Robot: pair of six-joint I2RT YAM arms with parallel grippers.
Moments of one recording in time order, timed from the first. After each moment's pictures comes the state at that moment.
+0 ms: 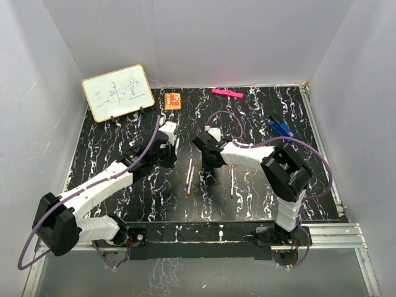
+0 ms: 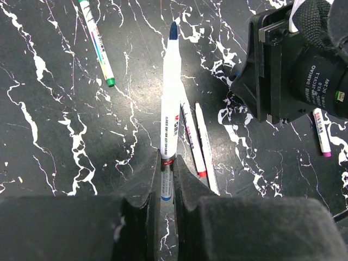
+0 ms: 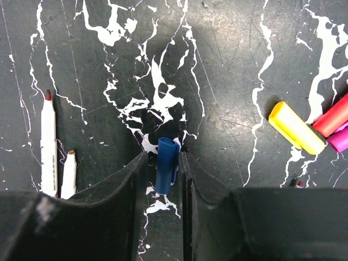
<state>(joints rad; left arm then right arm) -0.68 1.21 0.85 -0.36 -0.12 -0.30 0.78 1.85 1.18 -0.46 0.29 0.69</state>
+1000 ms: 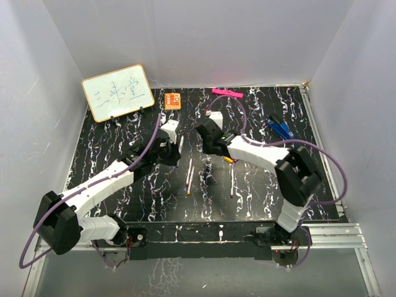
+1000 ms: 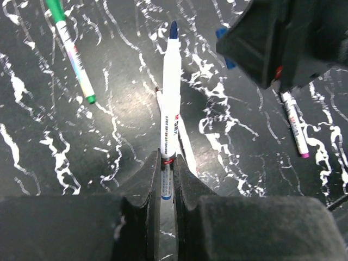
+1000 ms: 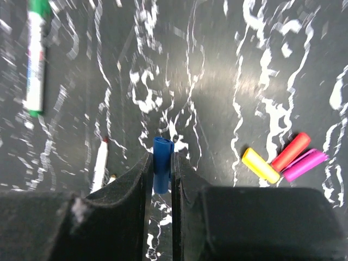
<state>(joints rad) -0.68 1.23 0.85 -0.31 -0.06 -0.29 0.76 1.80 1.27 -0.45 0.36 0.60</state>
